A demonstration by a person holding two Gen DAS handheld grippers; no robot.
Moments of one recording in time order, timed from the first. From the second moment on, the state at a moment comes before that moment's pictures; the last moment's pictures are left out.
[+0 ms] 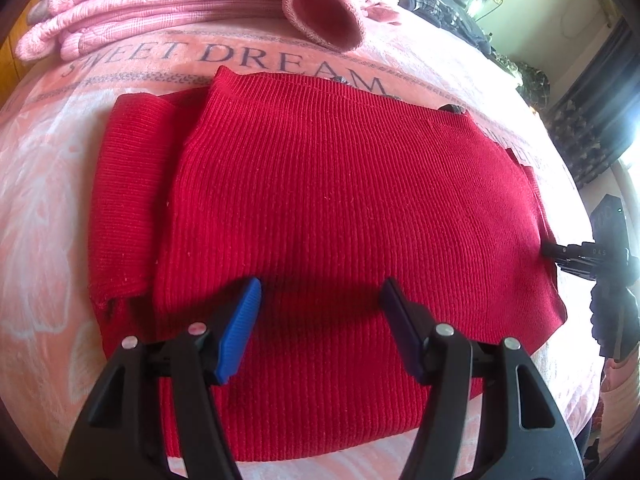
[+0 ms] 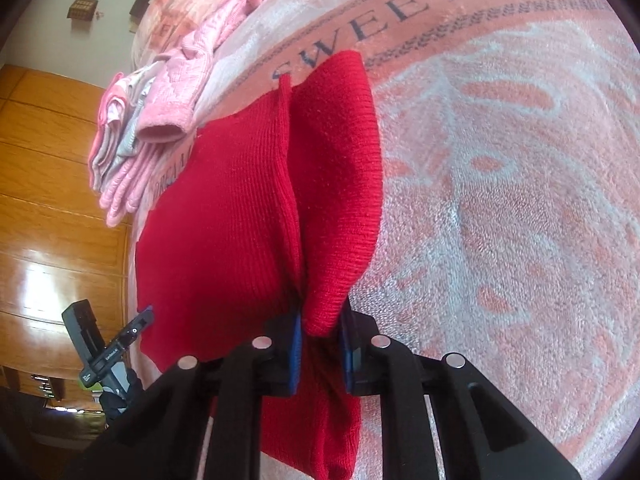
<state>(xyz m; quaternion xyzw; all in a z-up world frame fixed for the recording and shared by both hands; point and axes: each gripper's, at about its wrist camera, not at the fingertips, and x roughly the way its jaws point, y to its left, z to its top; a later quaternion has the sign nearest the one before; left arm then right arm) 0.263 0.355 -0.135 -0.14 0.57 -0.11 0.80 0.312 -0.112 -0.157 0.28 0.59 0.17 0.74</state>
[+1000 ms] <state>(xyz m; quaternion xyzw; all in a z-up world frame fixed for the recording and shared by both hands) 0.243 0.377 -0.122 -0.16 0.55 -0.17 0.80 0.338 0.126 -0.046 0.09 0.59 0.25 0.77</state>
